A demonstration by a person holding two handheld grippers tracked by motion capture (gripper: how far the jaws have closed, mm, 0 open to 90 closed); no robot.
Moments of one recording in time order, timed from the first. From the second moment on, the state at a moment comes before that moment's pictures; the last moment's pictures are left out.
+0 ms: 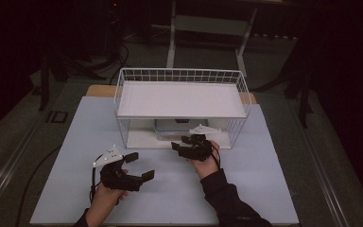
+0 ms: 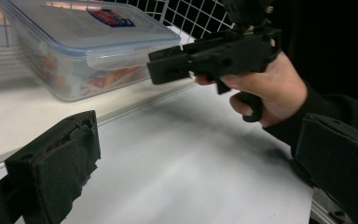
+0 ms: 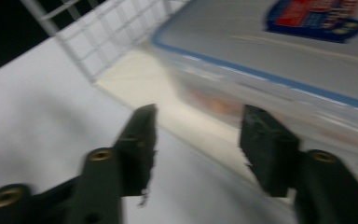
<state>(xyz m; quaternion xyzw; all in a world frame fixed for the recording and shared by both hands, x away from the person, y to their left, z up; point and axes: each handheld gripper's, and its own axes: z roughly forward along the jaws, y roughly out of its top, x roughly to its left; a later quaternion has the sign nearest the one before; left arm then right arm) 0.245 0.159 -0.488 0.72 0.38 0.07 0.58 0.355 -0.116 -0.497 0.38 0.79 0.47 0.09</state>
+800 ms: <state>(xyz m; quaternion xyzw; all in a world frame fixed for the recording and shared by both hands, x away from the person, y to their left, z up) 0.228 0.159 -0.479 0.73 0.36 0.07 0.58 0.298 -0.166 -0.489 0.35 0.78 0.52 0.05</state>
